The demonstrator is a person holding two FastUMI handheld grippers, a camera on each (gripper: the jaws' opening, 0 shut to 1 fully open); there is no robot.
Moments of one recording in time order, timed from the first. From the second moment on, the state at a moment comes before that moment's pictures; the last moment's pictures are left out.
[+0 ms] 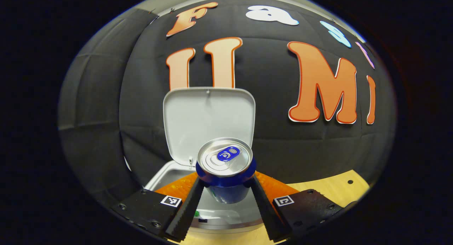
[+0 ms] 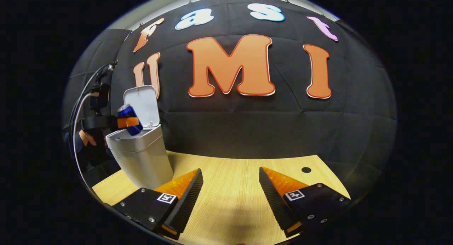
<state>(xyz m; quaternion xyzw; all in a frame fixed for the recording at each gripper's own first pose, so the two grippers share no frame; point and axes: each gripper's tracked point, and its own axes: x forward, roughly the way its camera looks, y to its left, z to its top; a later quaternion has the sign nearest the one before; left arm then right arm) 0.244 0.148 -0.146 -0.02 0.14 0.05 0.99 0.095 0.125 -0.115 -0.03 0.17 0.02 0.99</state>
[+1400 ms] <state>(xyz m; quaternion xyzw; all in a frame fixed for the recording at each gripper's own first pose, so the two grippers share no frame) 0.385 0.183 0.011 0.05 0.11 0.03 0.99 0.043 -0.012 -0.094 0.01 0.18 -0.12 0.98</state>
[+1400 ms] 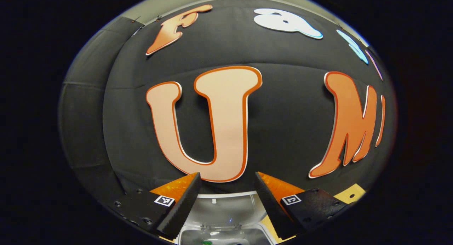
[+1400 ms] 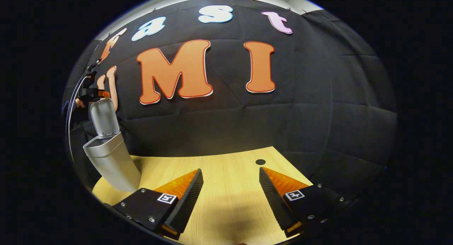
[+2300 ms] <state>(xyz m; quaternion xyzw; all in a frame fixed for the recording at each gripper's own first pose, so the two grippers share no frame) 0.195 0.173 -0.134 0.01 0.23 0.03 0.97 0.062 0.025 -0.095 -0.04 0.17 -0.09 0.98</state>
